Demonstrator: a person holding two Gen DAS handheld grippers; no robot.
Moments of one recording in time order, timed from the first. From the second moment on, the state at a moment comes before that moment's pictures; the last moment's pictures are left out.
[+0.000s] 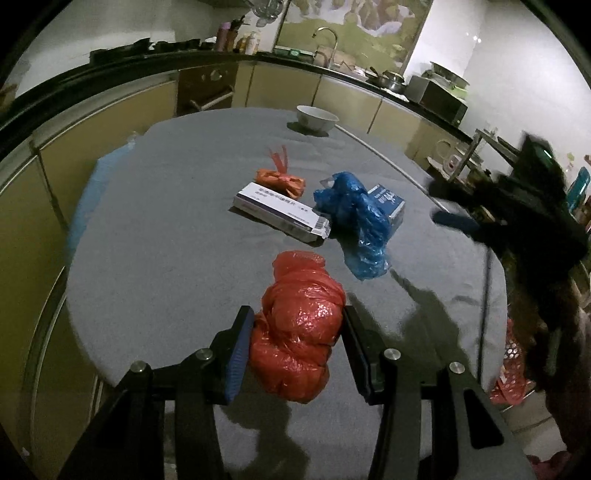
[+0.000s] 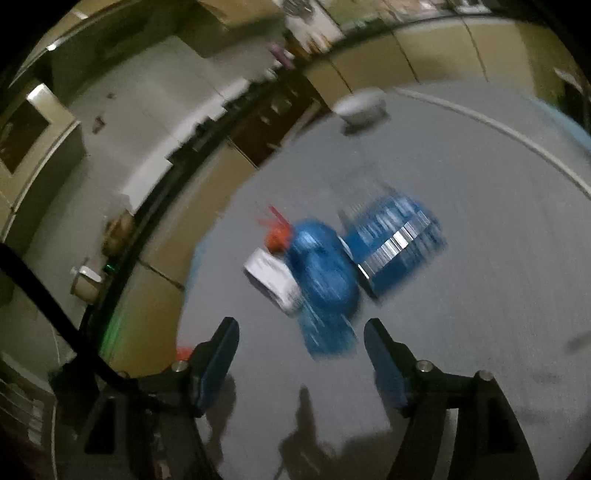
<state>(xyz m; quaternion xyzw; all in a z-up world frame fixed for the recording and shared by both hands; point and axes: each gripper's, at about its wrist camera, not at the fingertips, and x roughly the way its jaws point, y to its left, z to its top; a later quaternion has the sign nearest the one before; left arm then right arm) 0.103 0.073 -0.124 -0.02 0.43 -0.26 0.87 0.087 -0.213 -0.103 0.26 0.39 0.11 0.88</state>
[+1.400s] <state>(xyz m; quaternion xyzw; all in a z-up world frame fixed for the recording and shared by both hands) 0.062 0.027 -0.077 0.00 0.39 -0.30 0.87 -0.010 -0.250 -0.106 0.24 0.37 0.10 0.89</state>
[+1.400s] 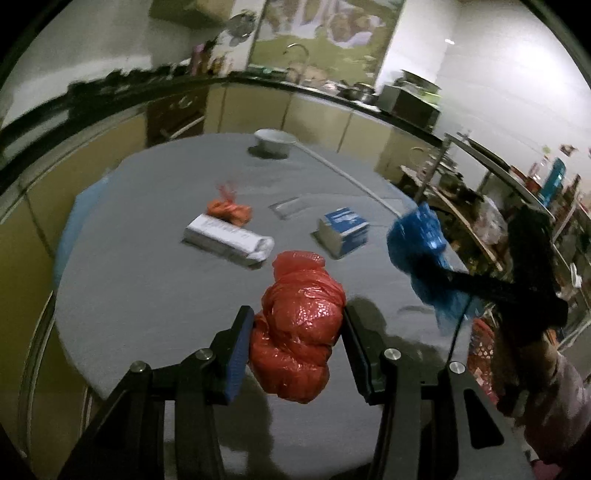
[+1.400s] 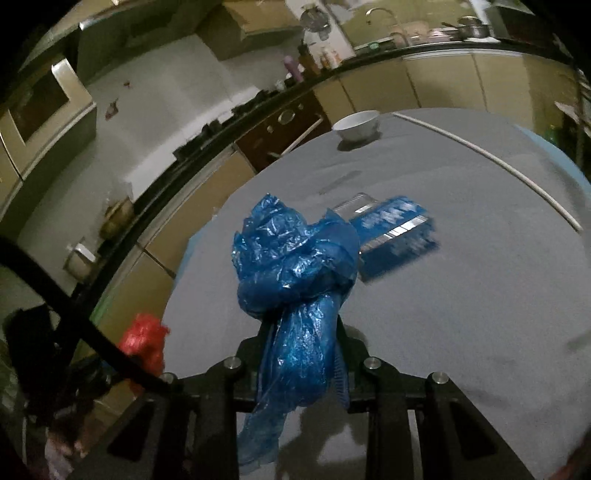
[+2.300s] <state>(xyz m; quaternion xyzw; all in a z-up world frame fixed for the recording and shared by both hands) -0.018 -0.176 -0.047 0.22 0.33 -0.29 0.87 -0.219 -0.372 -0.085 0.31 0.28 -0.02 0.91</state>
